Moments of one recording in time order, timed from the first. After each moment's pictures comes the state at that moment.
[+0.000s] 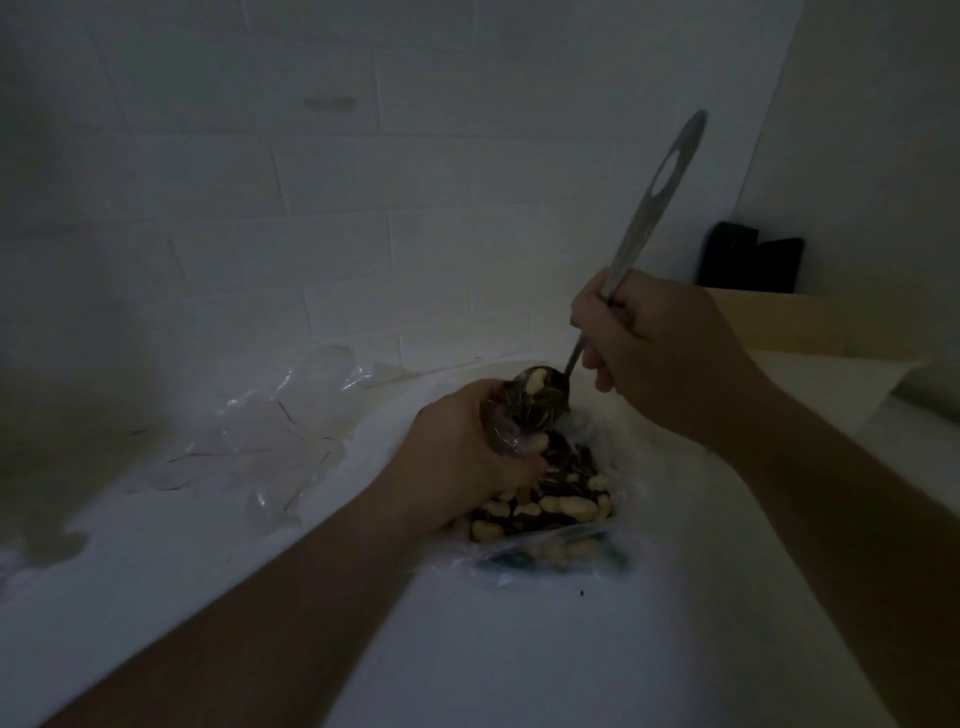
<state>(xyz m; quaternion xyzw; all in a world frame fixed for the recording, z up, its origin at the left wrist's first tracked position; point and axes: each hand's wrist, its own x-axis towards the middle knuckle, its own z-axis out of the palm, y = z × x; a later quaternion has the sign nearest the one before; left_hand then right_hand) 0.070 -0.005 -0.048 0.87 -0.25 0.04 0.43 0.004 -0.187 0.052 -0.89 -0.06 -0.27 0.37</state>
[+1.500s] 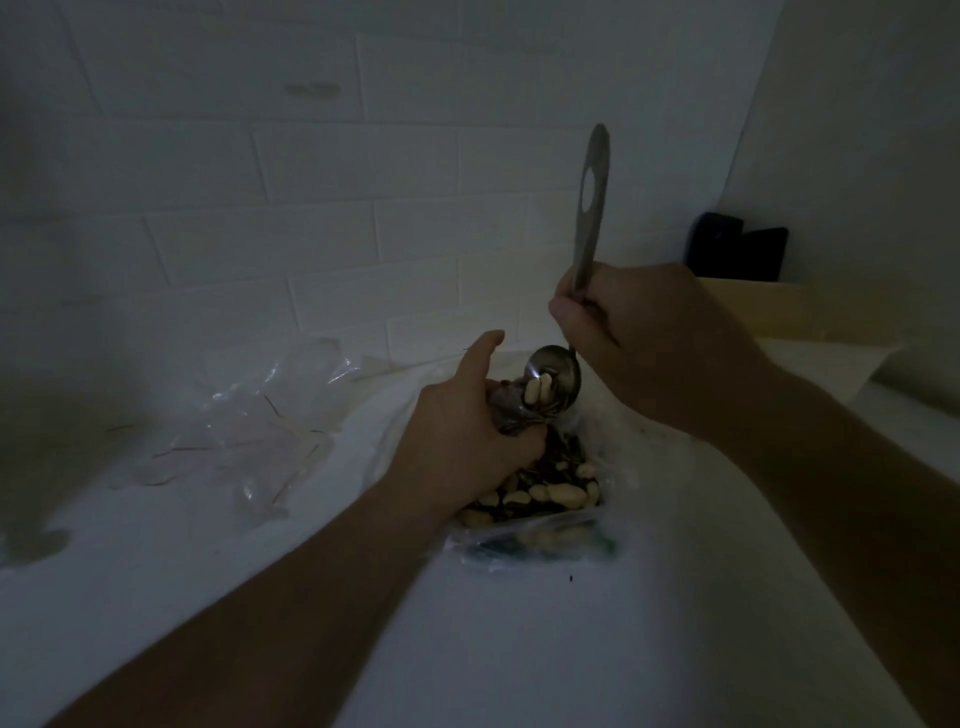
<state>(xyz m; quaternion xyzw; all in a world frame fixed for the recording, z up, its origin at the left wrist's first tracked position) 0.066 -0.020 -0.048 0.84 -0.28 0.10 0.45 0.001 -0.192 0.056 -0.91 -0.18 -0.36 0.10</state>
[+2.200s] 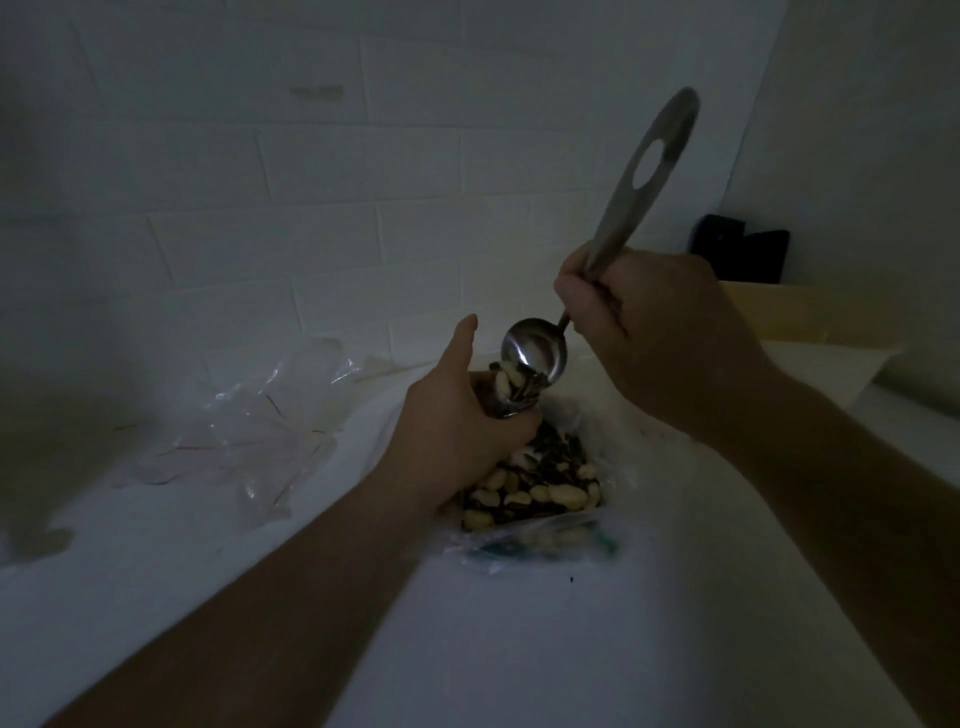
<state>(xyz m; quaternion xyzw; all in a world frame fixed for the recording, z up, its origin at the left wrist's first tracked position) 0.067 -0.016 -0.038 0.83 -0.23 0.08 0.50 -0.001 -0.187 0.060 -0.89 -0.16 -0.40 0.14</state>
